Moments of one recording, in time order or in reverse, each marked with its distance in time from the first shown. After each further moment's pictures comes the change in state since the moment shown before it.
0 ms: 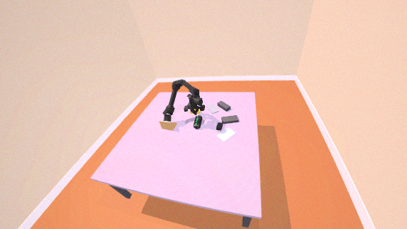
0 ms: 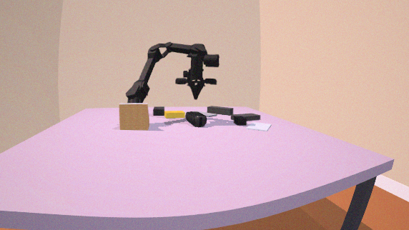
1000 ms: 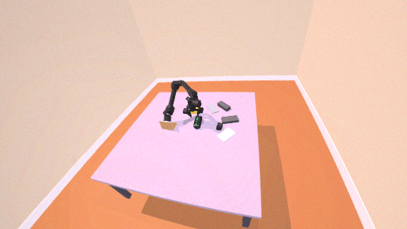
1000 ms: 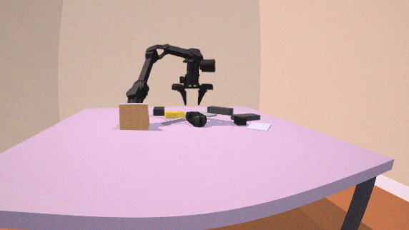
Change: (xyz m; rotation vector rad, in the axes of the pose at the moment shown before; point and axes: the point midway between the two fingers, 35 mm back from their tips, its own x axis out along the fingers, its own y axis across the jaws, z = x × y) arm 0.026 0.017 -0.001 0.010 0.016 -0.007
